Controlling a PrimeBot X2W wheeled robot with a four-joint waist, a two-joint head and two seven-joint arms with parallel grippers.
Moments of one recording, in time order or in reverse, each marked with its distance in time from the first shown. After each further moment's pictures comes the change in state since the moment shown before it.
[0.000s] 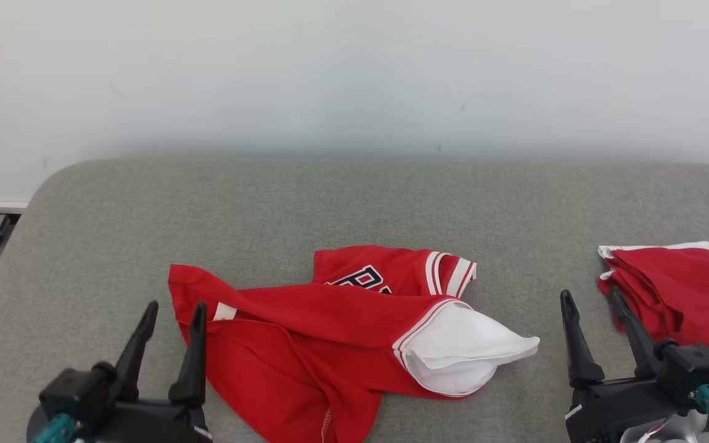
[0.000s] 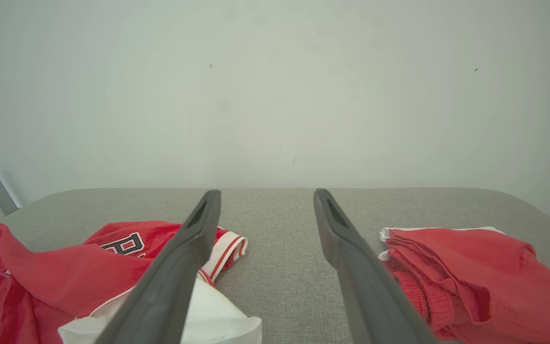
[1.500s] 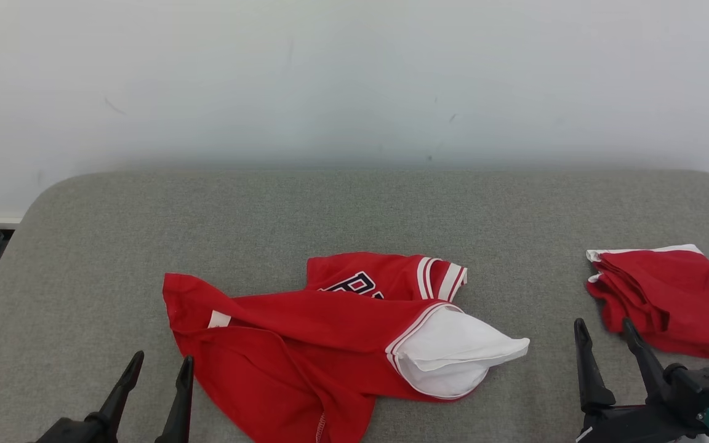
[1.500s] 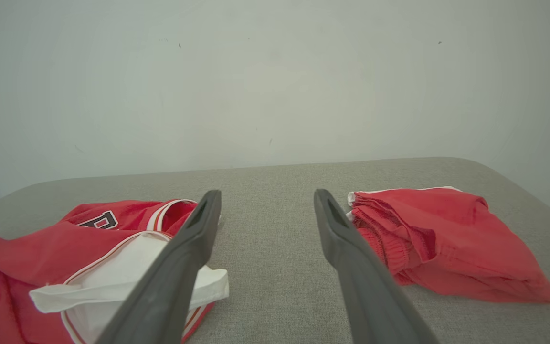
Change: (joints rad) left arm 0.159 0.075 0.012 -0.053 0.108 0.000 0.011; right arm 0.064 0.000 -0.031 0.040 0.024 -0.014 -0.007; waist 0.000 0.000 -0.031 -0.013
